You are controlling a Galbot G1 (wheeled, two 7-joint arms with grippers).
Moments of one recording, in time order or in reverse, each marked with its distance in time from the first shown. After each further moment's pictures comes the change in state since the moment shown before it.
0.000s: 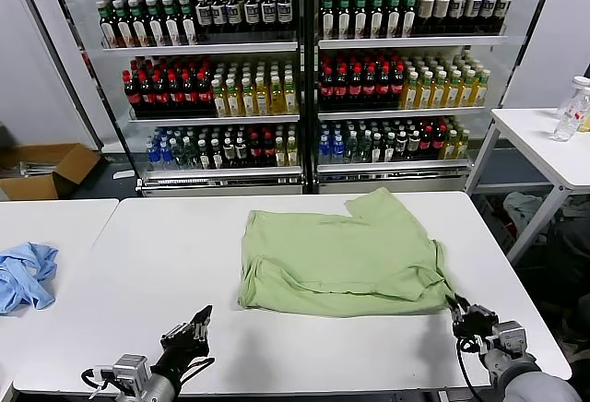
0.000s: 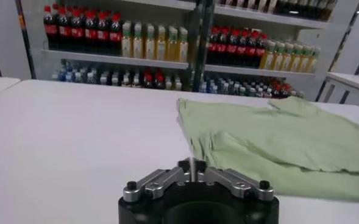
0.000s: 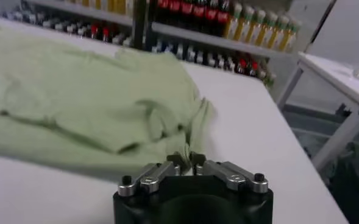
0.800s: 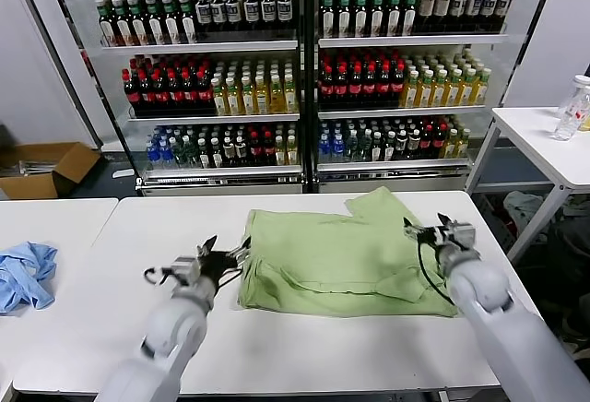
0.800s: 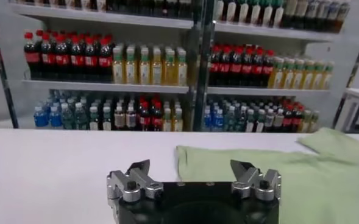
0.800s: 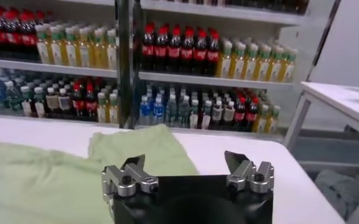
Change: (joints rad) left arm -0.633 -0.012 0.238 0.445 -0.038 0.032 -0.084; right arm 0.820 0.161 -0.401 -0.538 0.071 -0.093 0.023
